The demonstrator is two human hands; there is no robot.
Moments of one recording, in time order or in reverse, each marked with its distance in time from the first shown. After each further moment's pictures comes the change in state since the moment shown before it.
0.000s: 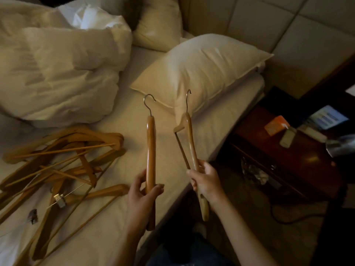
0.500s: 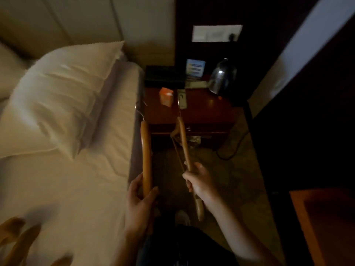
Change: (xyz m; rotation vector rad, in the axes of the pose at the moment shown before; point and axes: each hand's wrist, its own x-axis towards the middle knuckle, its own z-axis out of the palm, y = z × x) left_hand -0.068 -0.010 0.182 0.295 -0.591 0.024; right_hand -0.085 0.069 -0.190 0.405 0.488 -0.005
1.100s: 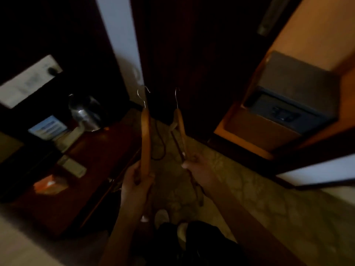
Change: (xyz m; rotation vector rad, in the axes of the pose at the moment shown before) left_hand 0.110 0.093 0.199 0.478 -0.938 0.153; right_hand 0.003 -0.032 -0.135 0.594 0.787 -0.080
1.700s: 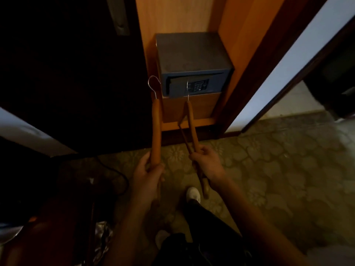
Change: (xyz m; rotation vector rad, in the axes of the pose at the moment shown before) left_hand 0.060 0.037 0.180 0.237 -0.619 -0.003; right_hand -0.020 0.003 -0.138 0.454 0.588 -0.081
